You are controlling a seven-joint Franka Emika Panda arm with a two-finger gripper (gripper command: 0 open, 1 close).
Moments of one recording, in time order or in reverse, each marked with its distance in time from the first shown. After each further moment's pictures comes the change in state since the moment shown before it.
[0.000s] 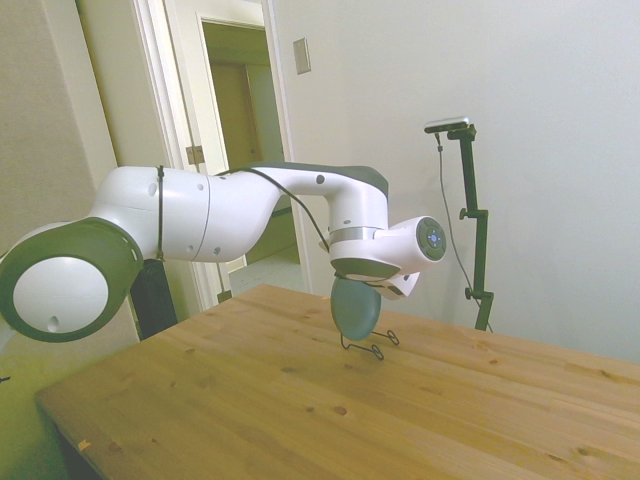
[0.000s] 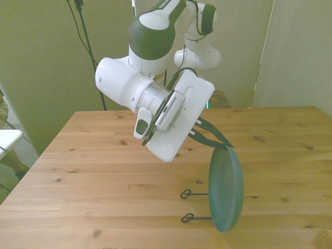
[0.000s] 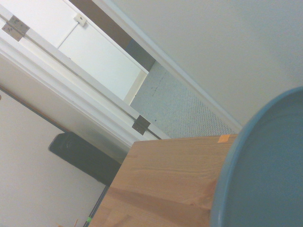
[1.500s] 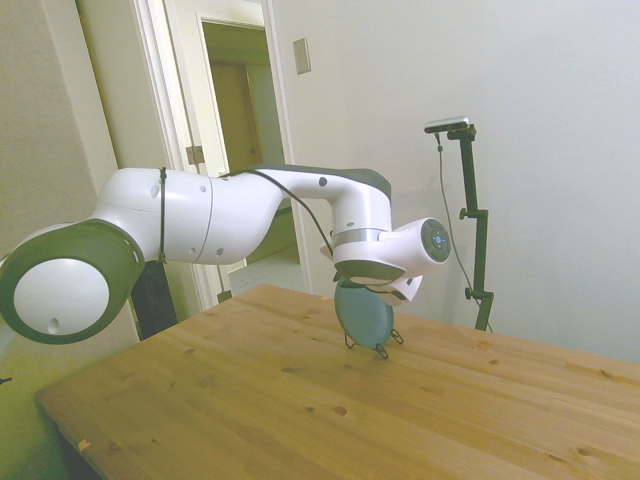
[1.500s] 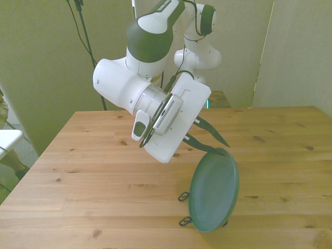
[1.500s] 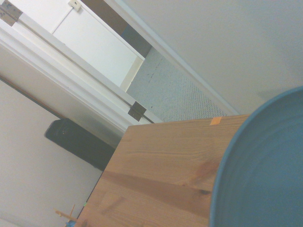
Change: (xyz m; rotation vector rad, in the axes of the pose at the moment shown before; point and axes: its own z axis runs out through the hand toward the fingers) arm -0.001 0.008 -0.003 -0.038 -0.026 0.000
